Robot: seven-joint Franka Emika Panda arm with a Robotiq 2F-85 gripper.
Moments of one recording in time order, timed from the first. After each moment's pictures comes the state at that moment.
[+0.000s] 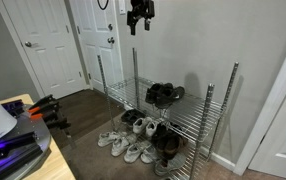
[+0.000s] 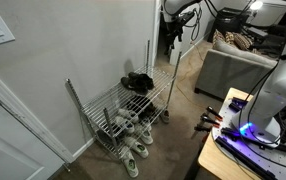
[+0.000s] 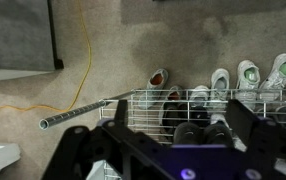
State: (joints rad) arm -0.07 0.26 -0.06 -1.76 -0.24 1.78 0.03
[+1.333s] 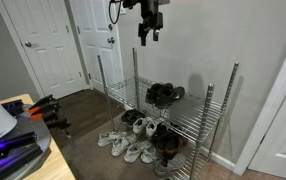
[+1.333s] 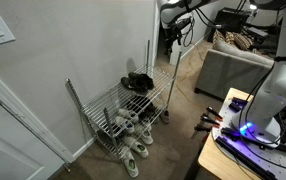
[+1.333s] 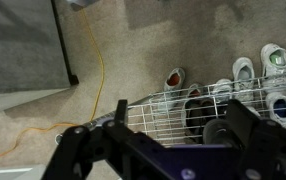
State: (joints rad) arm -0.07 0.41 -0.12 -1.66 -0.26 1.80 0.16
